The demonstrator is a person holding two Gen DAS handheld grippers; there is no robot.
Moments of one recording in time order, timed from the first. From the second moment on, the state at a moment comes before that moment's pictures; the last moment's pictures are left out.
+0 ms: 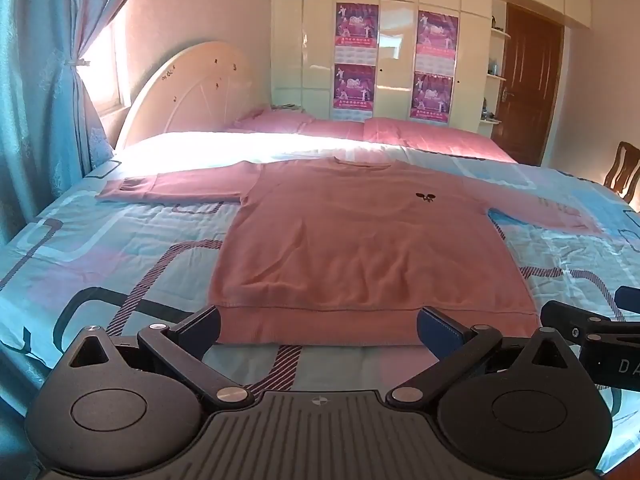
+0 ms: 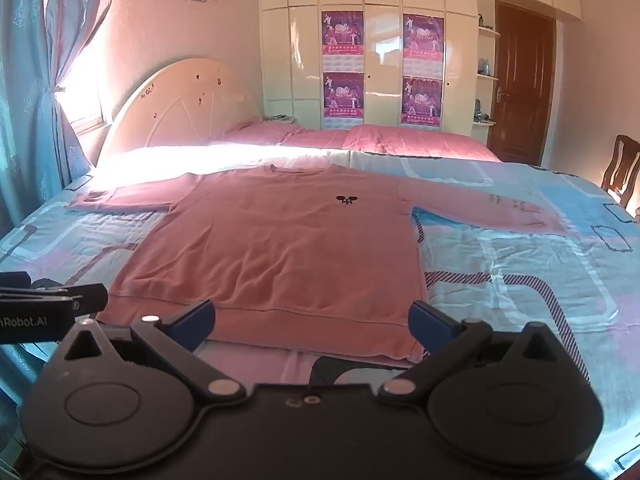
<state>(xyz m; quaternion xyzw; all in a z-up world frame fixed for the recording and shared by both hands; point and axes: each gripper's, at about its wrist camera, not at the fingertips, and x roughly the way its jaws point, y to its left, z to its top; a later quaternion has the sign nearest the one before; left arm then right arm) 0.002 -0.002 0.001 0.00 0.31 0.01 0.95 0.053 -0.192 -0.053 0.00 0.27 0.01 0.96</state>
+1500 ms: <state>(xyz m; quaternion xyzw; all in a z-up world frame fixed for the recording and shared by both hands) -0.005 -0.004 0.004 -0.01 0.30 0.01 0.95 0.047 -0.196 -0.040 0.01 0.27 0.00 0.96</state>
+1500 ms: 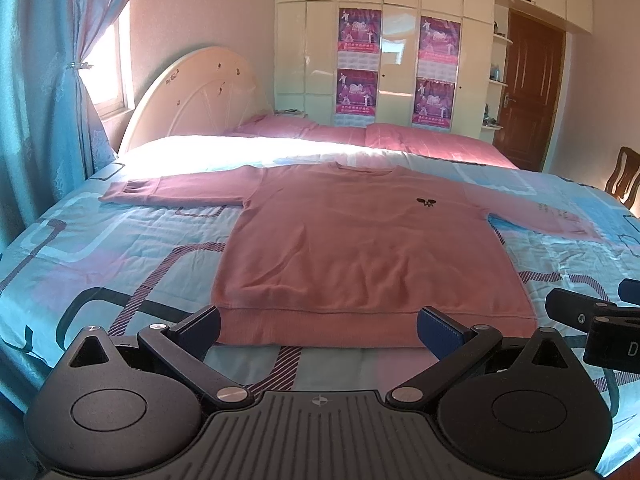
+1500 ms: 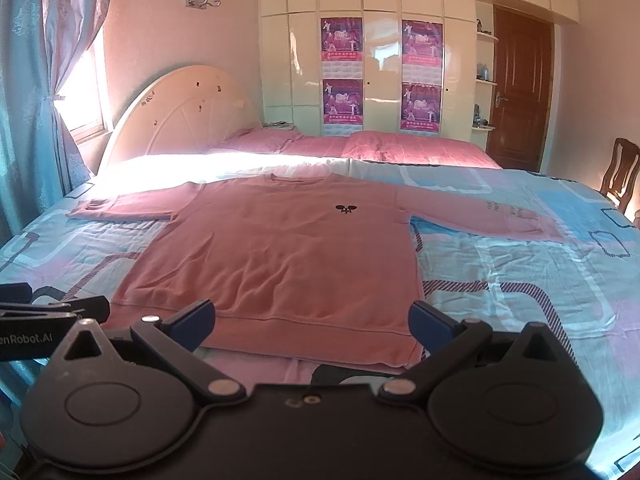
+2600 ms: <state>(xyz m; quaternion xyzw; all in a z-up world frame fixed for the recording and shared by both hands) -0.009 0.001 0.006 -0.01 0.30 0.01 0.96 0.043 -0.197 -0.038 0.01 0.26 0.00 0.96</state>
